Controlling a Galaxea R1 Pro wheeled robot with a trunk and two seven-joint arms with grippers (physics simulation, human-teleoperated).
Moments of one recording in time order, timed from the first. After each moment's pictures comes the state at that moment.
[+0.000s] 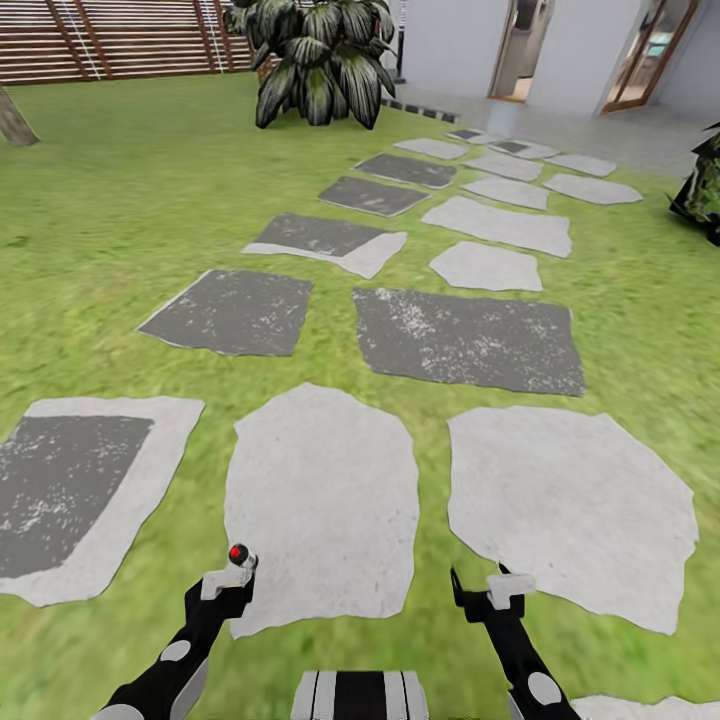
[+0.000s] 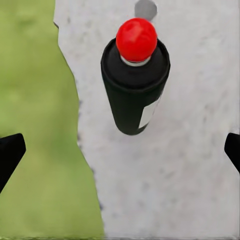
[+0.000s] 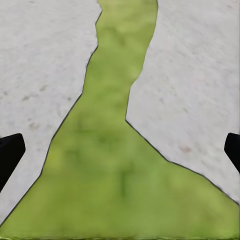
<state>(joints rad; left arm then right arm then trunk) -0.53 0.04 0.03 -0.30 0.03 -0.35 0.01 -0.31 -0.01 -0.01 -0.67 0.09 -0.43 0.00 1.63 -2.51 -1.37</state>
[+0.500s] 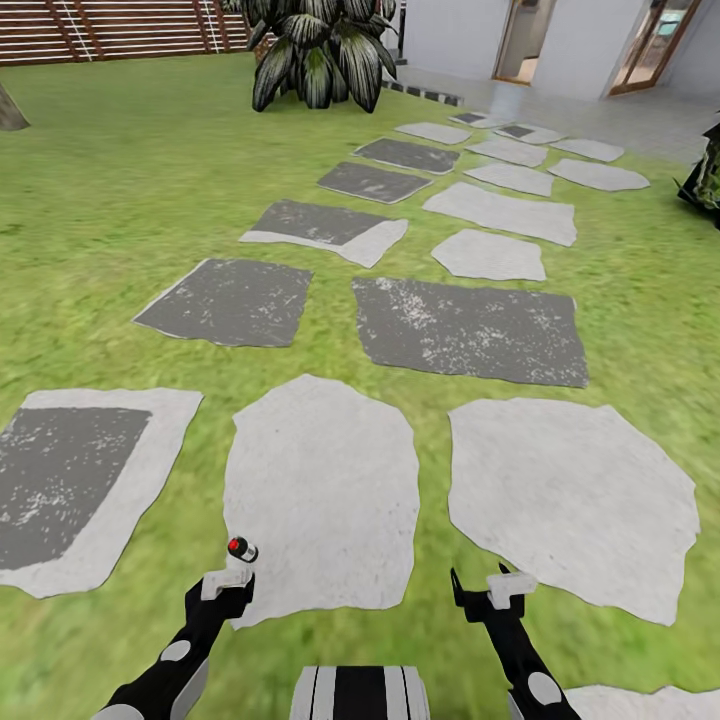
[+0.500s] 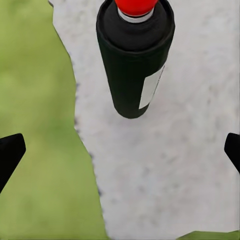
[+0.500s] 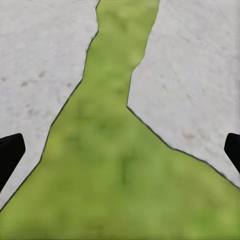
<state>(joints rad) -0.53 0.04 0.03 -0.30 0.03 -0.34 0.01 -0.31 -0.01 -0.01 -0.67 0.09 -0.43 0.00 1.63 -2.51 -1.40</state>
